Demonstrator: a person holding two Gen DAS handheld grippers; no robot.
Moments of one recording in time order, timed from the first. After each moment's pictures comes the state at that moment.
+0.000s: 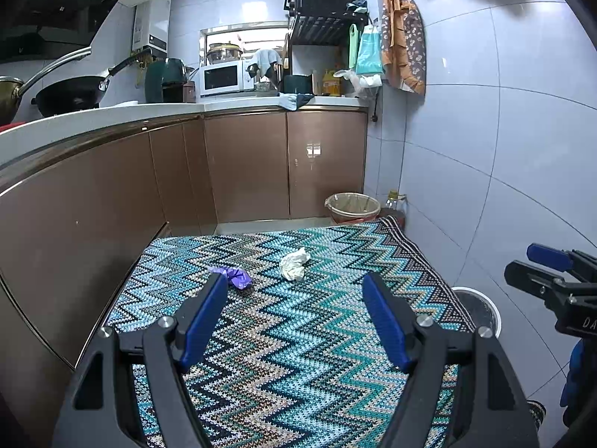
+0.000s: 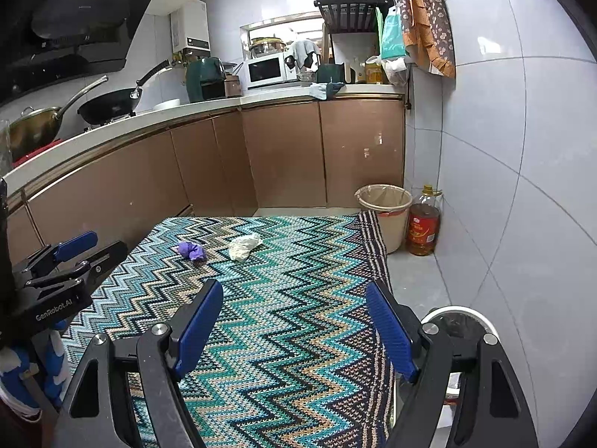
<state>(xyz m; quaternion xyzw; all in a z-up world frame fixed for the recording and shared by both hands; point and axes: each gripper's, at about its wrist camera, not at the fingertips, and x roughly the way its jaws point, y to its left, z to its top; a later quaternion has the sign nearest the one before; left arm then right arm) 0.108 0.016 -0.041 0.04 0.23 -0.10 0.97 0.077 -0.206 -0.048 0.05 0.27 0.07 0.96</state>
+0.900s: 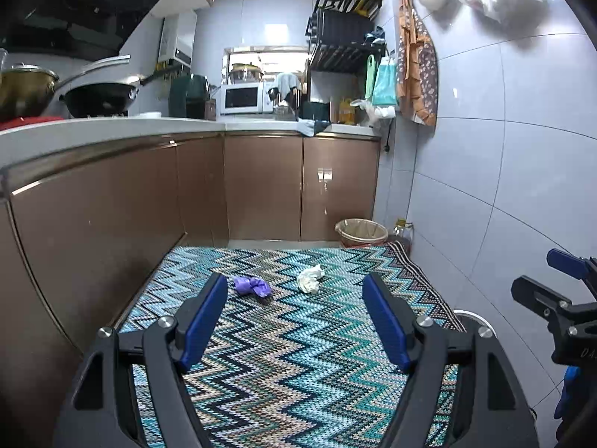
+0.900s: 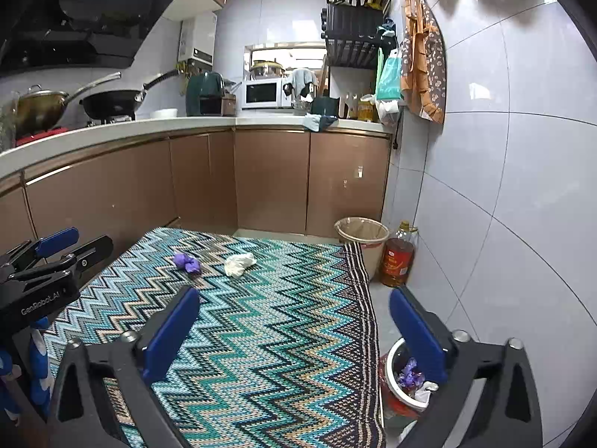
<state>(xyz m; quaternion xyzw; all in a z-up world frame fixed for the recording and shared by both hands) 0.062 0.047 -0.022 0.01 0.18 -0.07 0.98 0.035 -0.168 -0.024 -0.01 0.21 0.03 0.98</state>
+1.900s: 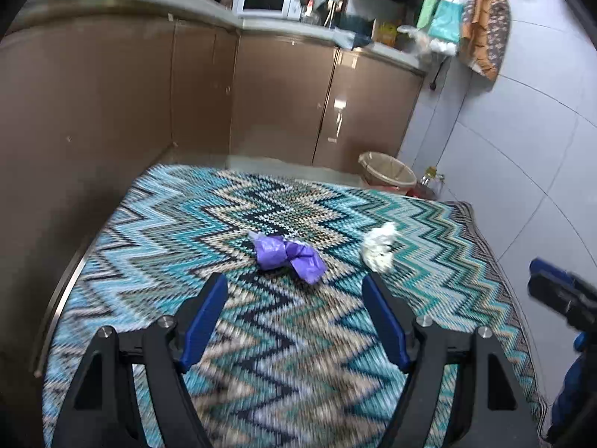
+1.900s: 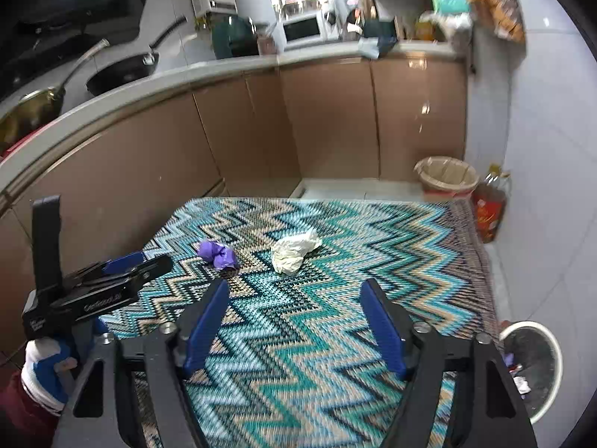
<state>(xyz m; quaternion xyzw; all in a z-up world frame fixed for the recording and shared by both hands) 0.280 0.104 -0.126 -0.06 0.35 -0.08 0.93 0.231 -0.140 -0.097 0.06 0.34 0.17 0.92</state>
